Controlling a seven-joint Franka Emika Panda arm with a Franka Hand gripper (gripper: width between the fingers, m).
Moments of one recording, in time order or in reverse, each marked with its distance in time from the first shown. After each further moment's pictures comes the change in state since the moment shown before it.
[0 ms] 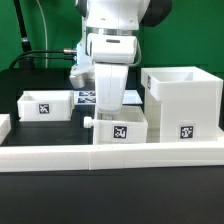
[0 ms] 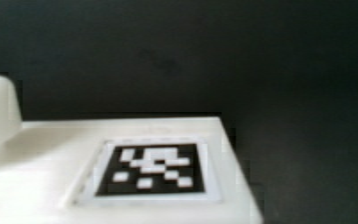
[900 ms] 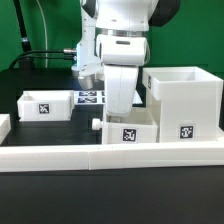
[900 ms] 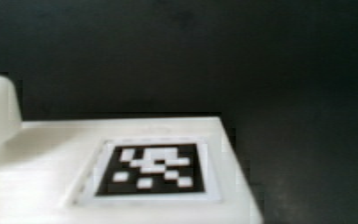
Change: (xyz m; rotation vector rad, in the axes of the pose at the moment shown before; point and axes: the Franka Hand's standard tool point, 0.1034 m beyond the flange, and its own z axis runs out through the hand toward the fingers) arm 0.012 0.006 0.000 0.017 -0.003 0.007
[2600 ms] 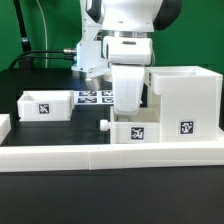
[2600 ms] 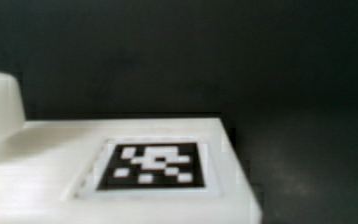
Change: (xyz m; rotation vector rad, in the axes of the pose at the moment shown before) arm 0.020 -0.004 0.002 -0.039 0.009 -0.016
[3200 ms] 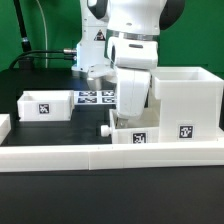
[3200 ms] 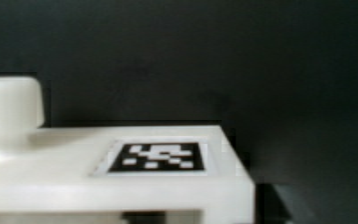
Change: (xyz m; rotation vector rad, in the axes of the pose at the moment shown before) arm -0.007 0.003 0.000 0.040 -0.048 -0.021
